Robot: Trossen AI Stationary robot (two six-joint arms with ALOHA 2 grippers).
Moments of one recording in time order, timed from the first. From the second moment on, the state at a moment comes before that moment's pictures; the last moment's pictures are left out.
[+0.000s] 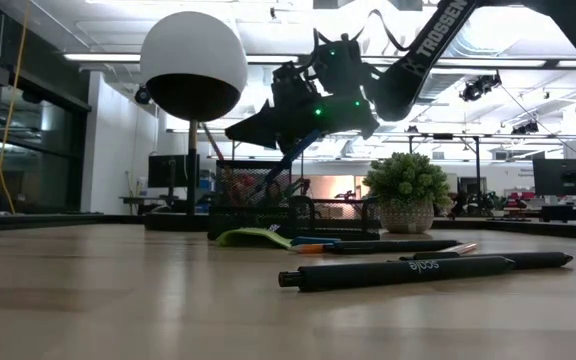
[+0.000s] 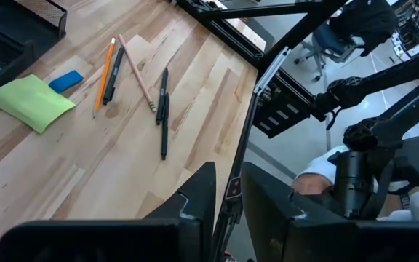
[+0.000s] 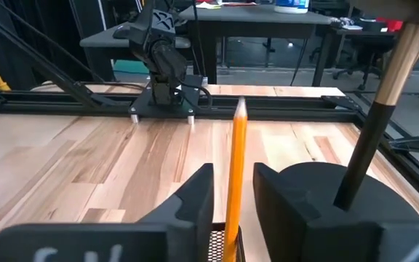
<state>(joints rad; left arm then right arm) -0.80 1.24 1.20 -0.67 -0.70 -1.20 -0.29 2.03 1.11 0.75 -0.35 -0.07</state>
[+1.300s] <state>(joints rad) -0.80 1.24 1.20 -0.89 -0.84 -0.89 0.23 1.45 1.18 -0.61 -0.05 0.63</state>
